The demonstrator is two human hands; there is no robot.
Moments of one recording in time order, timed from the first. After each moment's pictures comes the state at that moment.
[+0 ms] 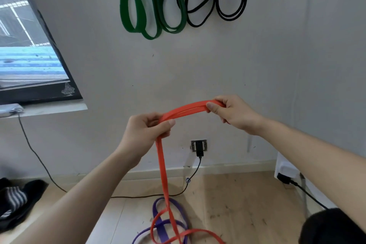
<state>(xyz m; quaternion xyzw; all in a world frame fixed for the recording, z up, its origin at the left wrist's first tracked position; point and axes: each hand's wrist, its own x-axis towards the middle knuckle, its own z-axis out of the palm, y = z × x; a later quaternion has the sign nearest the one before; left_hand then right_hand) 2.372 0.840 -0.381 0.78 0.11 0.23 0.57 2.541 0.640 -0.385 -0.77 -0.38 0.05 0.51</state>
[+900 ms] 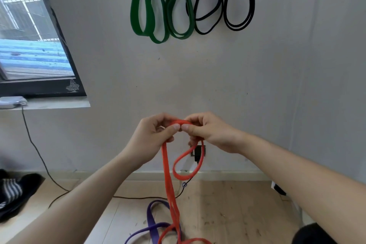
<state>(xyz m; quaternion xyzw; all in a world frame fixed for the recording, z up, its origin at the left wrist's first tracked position) 2.373 0.833 -0.386 0.83 0.04 0.23 0.50 2.495 0.673 -0.384 -0.68 -0.44 0.24 0.54</state>
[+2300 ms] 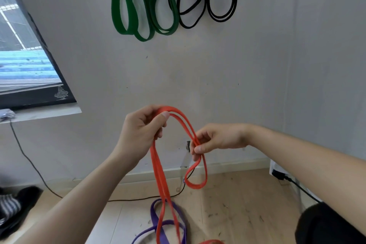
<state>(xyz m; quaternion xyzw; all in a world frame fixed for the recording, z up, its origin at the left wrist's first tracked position) 2.367 0.824 -0.373 0.80 0.03 0.28 0.54 2.522 0.644 -0.410 -0.71 -0.50 0.37 0.34</state>
